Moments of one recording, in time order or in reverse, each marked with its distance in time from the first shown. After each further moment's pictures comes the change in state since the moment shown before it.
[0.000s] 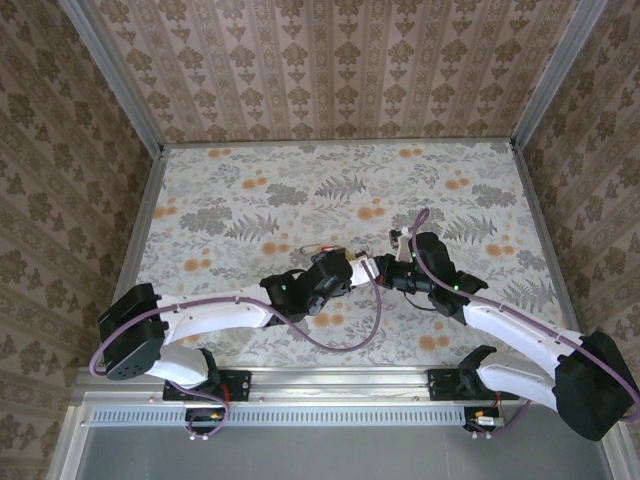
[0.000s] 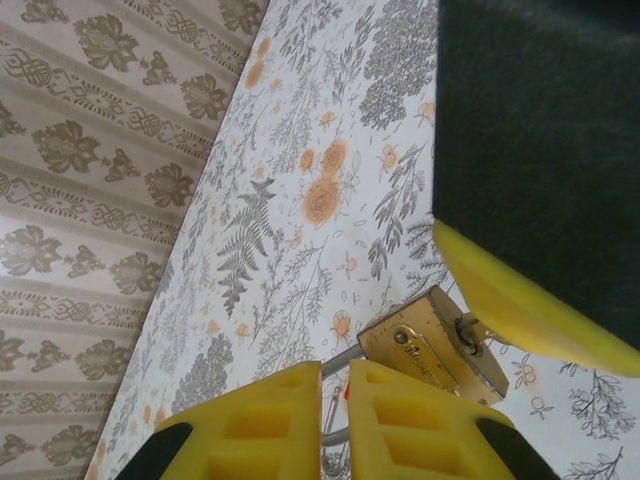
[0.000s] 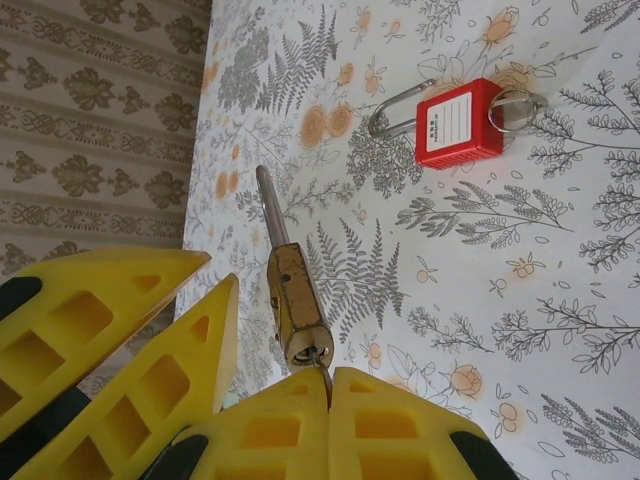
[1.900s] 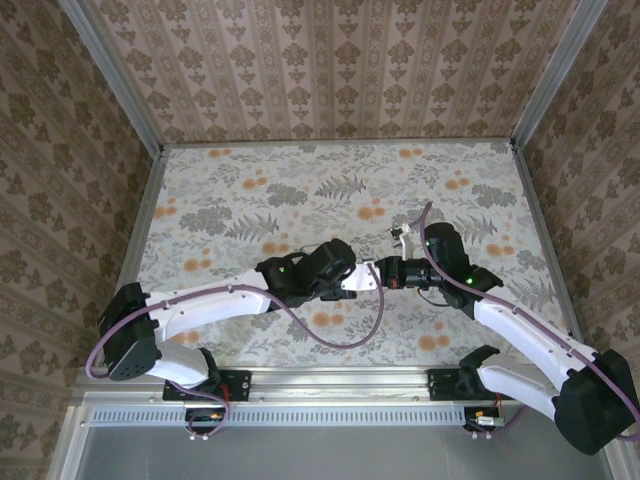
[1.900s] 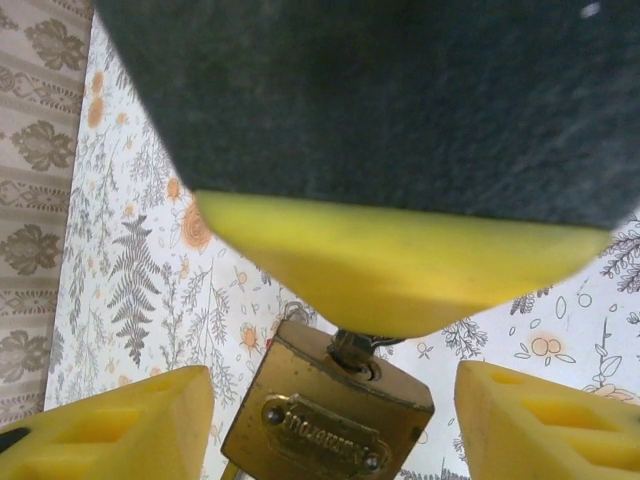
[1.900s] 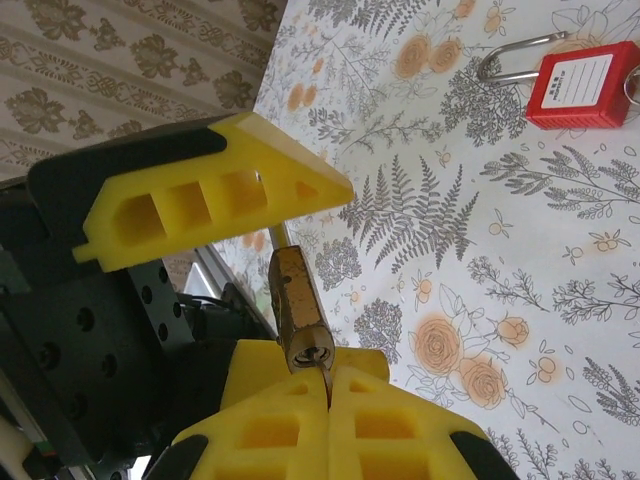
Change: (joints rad) left arm 0.051 0.002 0.180 -0.380 0.307 0.089; right arm -0.115 -0.063 0.071 -0.176 -0.323 -0.260
